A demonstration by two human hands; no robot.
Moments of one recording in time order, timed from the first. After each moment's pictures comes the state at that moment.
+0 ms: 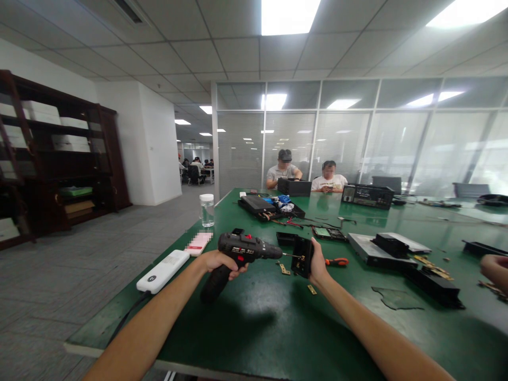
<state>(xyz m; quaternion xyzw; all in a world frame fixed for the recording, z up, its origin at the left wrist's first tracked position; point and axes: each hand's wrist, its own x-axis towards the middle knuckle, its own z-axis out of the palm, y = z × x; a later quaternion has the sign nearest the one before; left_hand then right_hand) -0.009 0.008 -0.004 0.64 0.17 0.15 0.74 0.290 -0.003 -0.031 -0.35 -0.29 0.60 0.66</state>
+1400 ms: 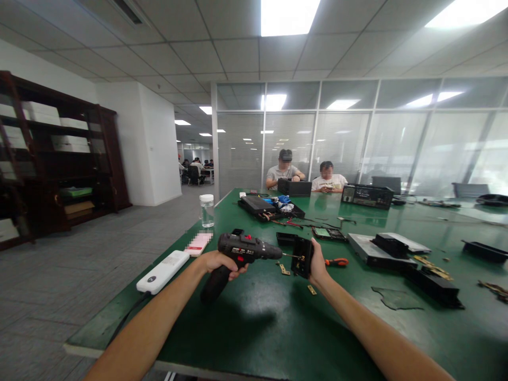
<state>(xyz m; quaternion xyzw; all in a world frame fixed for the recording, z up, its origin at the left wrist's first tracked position) -0.009 0.010 -0.006 0.64 0.17 0.15 0.73 0.289 -0.006 -0.027 -0.34 -0.30 0.60 0.65</state>
